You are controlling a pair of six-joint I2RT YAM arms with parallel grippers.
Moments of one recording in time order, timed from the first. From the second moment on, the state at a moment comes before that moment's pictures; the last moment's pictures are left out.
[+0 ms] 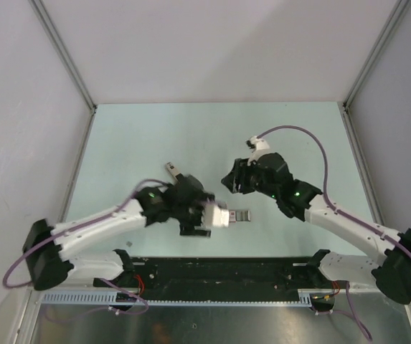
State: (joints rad) left arm -1.04 1.24 0.86 -0.65 0.19 0.71; right arm 0.76 1.12 0.85 -0.12 -0.01 0.55
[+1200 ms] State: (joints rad) left arm -0.16 1.07 1.11 -0.83 0.61 0.44; right arm 1.21 1.75 1.06 -0.23 0.07 0.28
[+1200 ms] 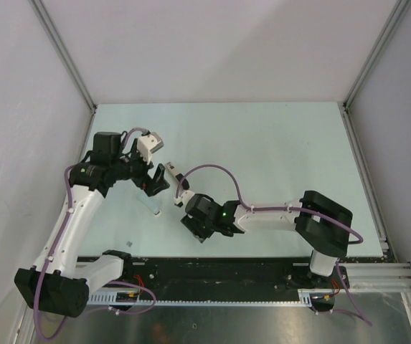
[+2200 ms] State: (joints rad) left arm -0.16 1.07 1.07 -0.84 0.61 0.44; right arm 1.21 1.80 1.07 -0.26 0.10 0.25
